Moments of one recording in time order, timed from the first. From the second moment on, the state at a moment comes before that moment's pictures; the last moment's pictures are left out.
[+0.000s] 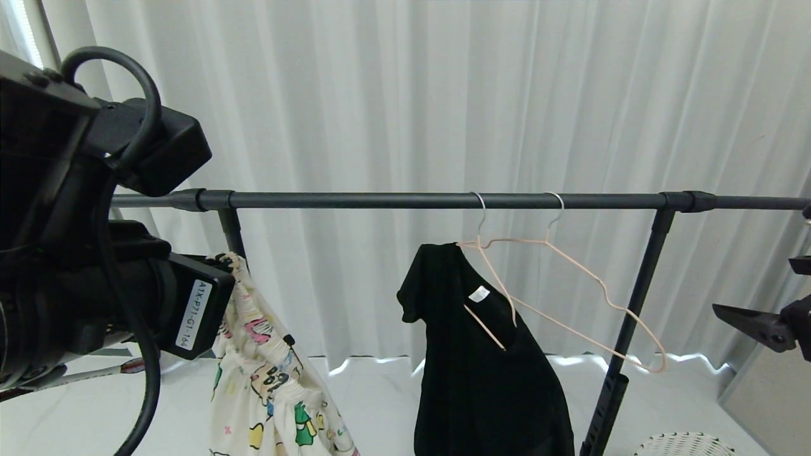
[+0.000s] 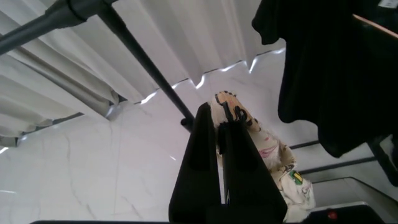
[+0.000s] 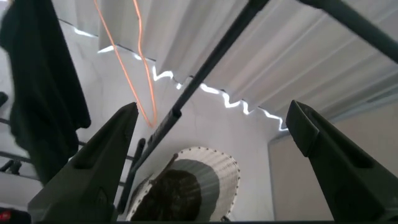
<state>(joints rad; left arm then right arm) -0.83 1.32 -1.24 0.63 0.67 -0.10 0.37 1.09 -0.85 0.21 -0.22 -0.27</state>
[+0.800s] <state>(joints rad) -0.93 1.29 -1.22 0.63 0.69 -0.10 0.29 1.24 -0.82 0.21 0.16 -0.27</state>
